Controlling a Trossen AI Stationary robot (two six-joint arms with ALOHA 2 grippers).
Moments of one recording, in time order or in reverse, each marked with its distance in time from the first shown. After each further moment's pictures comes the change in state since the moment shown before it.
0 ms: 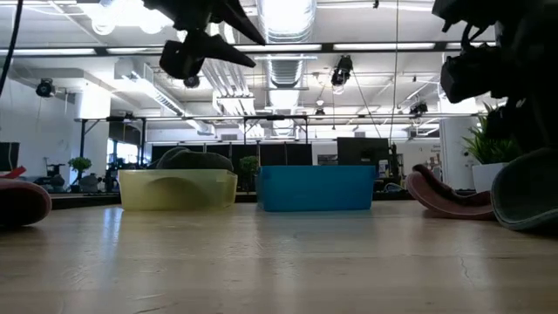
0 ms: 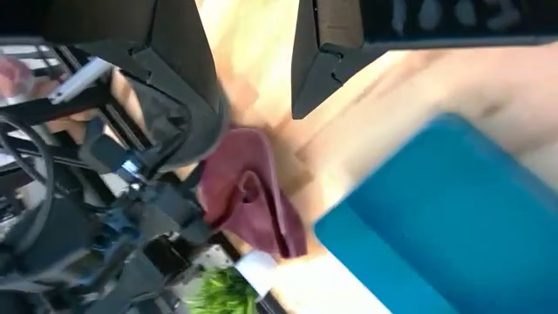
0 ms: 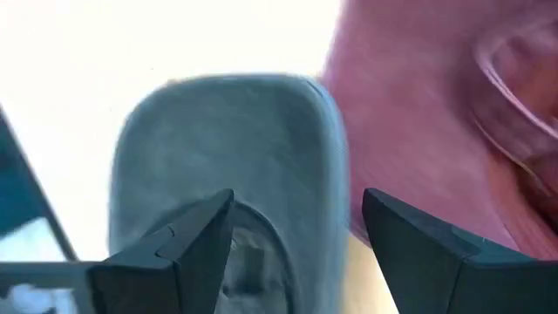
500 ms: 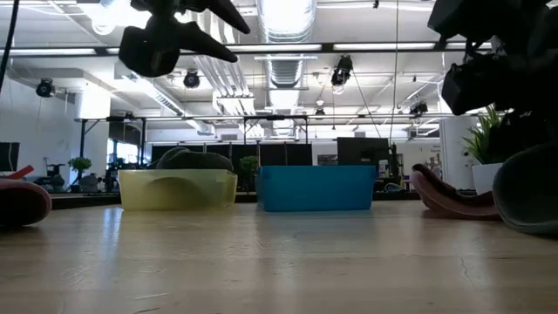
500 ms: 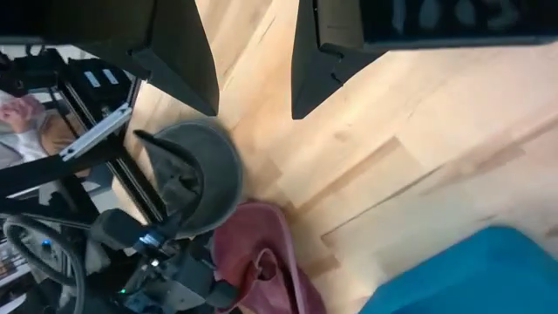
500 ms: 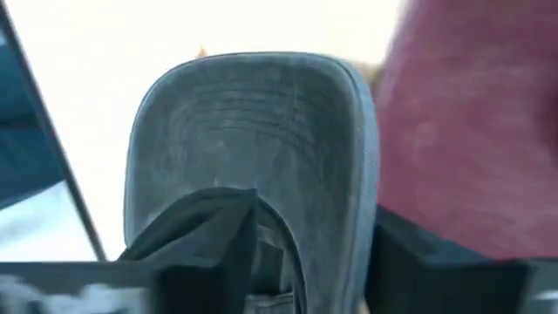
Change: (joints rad) left arm -0.235 0.070 -0.001 -0.020 -0.114 -0.191; right arm -0.001 0.069 -0.036 0.111 -0.129 -0.075
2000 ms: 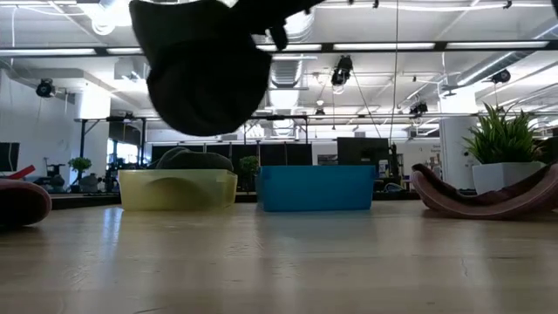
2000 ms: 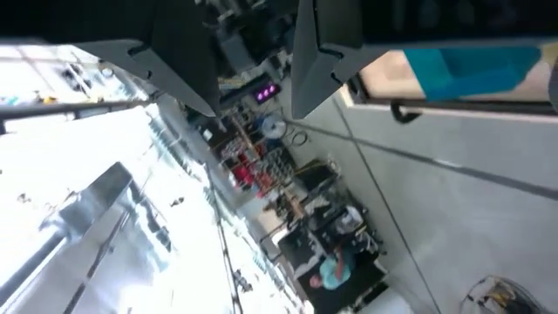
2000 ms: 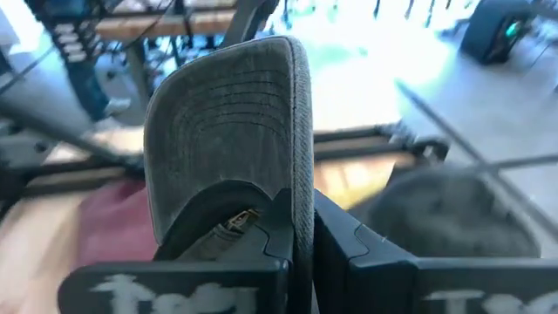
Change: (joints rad) left arm -0.104 -0.817 0.006 -0.086 -0.679 0.347; right arm -0.343 0.526 0.930 0.520 0.429 -0.614
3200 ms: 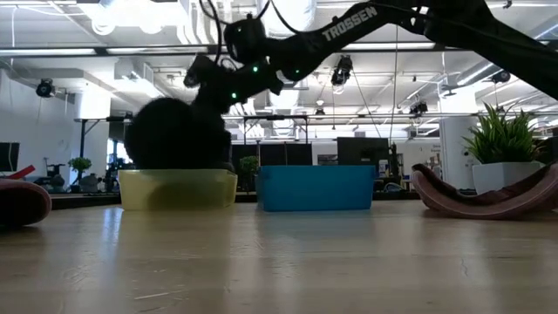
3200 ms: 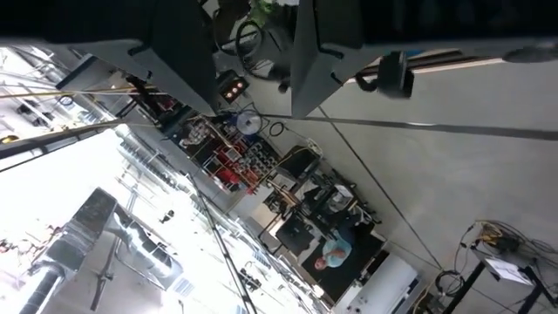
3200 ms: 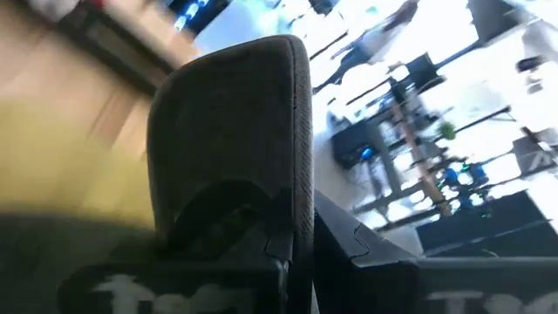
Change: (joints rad) left arm -0.001 -0.086 -0.002 -0.023 -0.015 0.259; right arm -0.166 0.588 0.459 0.145 0.044 -0.948
